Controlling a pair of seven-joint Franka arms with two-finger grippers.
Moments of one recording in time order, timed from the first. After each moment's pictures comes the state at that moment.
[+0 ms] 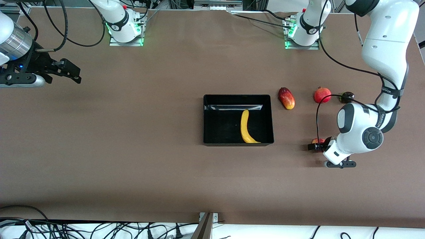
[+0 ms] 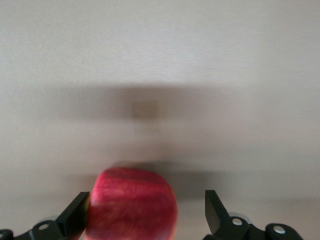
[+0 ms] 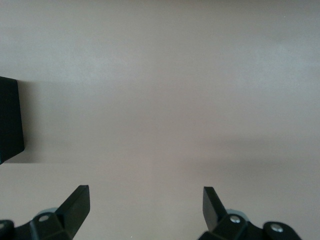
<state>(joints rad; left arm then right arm) 0.13 0.72 -0.19 -1.55 0.10 2.15 -0.15 0.12 -0.01 0.00 -1.62 0.00 1.62 0.12</state>
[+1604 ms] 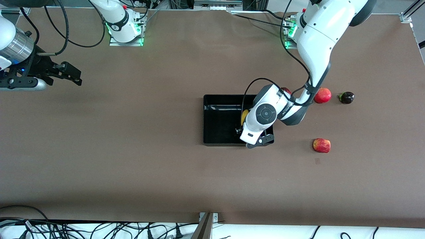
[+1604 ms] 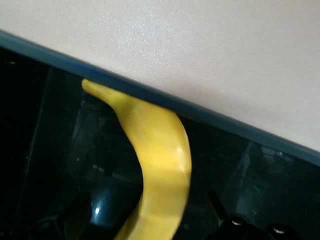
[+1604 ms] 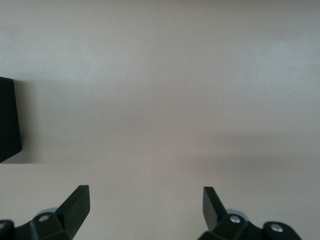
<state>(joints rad) -0.26 0.82 -0.31 -1.54 0.15 2.25 -0.98 0.12 0.01 -0.01 -1.62 0.00 1.62 0.12</state>
